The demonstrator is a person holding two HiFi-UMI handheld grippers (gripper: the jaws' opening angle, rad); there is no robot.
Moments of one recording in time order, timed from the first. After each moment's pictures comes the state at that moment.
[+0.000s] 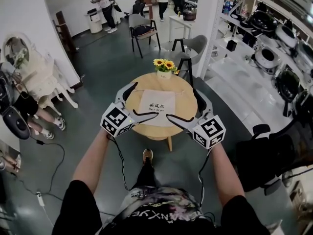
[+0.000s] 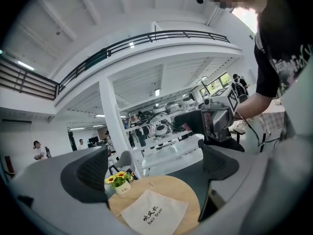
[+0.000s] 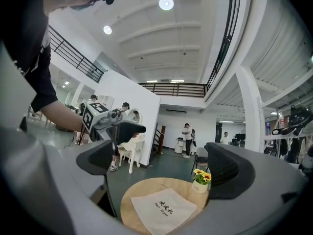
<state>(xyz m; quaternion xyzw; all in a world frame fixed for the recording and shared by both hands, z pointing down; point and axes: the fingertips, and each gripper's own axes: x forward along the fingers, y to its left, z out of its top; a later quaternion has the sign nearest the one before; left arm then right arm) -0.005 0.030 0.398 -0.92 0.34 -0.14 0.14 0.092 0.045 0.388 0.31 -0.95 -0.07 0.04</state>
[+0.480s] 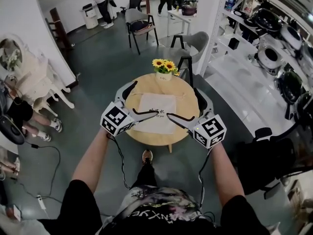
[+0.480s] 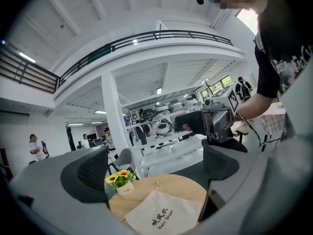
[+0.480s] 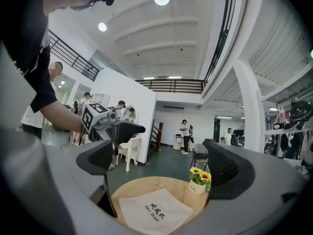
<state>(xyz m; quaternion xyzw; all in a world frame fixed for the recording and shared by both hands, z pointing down) -0.025 -0.059 0.419 -0.93 0.33 -0.13 0.12 0.074 -0.043 0.406 0.32 -0.94 -0.06 0.05</state>
